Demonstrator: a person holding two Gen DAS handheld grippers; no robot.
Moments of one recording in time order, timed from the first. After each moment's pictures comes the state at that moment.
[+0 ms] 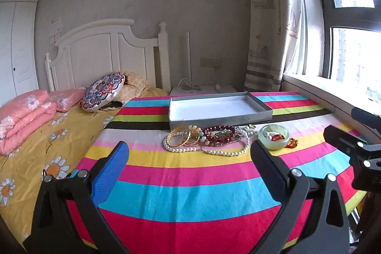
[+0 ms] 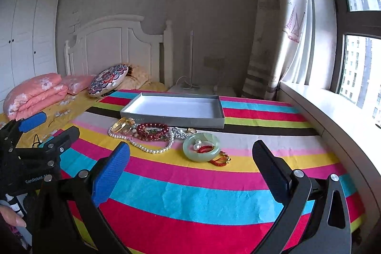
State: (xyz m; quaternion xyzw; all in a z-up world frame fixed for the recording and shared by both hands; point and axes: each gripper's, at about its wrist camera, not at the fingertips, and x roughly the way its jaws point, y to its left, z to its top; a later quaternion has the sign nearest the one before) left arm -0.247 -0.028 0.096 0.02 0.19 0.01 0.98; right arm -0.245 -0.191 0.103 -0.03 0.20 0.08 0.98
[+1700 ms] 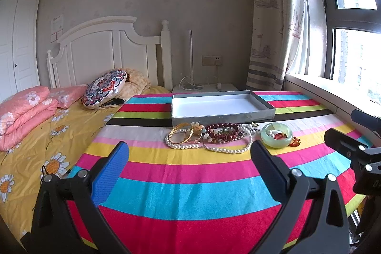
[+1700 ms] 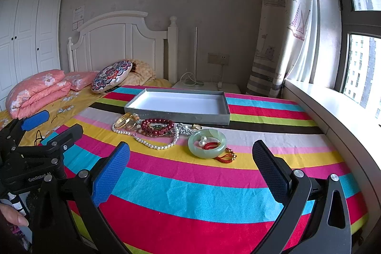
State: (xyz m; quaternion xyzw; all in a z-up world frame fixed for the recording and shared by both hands) left arm -0.242 -0.022 0.086 0.02 0.19 0.01 0.98; right arm -0.245 -0.184 0.097 -0.03 0.21 0.08 0.97
